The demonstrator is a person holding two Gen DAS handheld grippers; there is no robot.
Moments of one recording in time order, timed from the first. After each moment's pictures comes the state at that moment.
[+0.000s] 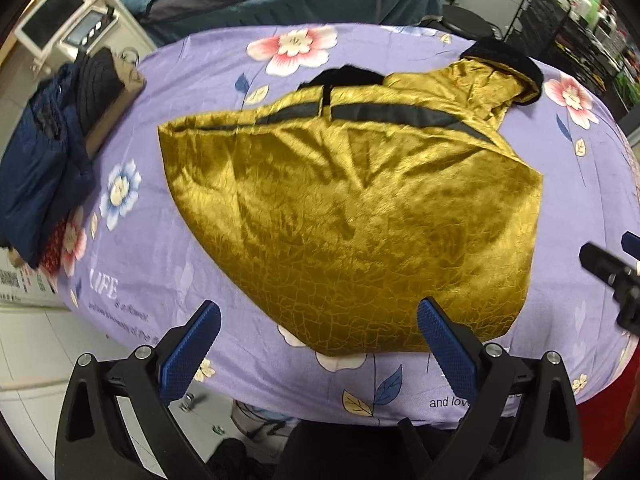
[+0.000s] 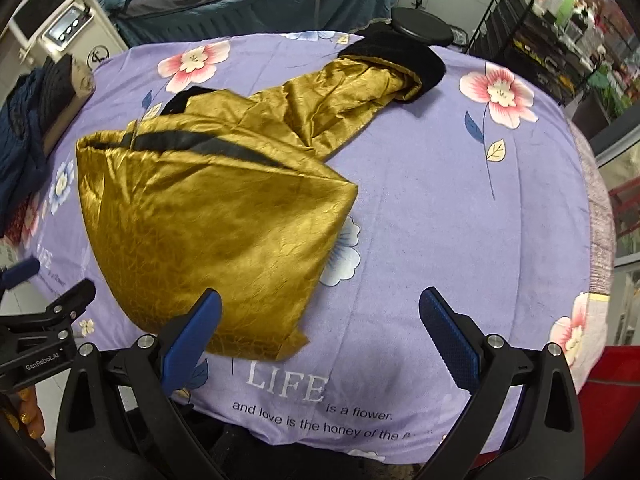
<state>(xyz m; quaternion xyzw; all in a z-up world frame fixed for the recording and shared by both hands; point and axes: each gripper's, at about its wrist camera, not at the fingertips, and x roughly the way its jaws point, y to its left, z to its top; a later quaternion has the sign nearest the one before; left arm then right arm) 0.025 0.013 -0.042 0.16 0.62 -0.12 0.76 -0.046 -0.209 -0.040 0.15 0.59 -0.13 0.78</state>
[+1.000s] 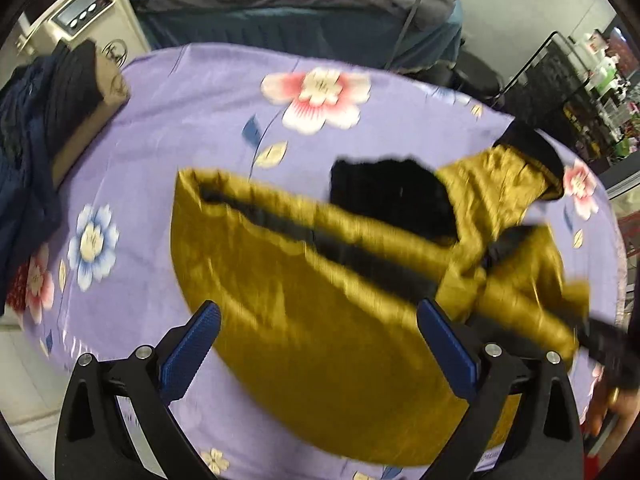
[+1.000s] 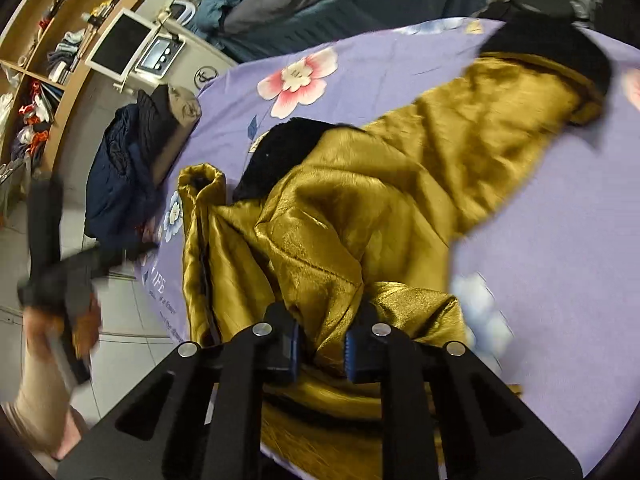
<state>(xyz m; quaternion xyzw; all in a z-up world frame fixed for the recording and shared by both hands) 0.170 0.039 -0.040 0.08 0.60 -0.16 0.78 0.032 -0.223 -0.087 0.27 0.55 0.07 0.79</state>
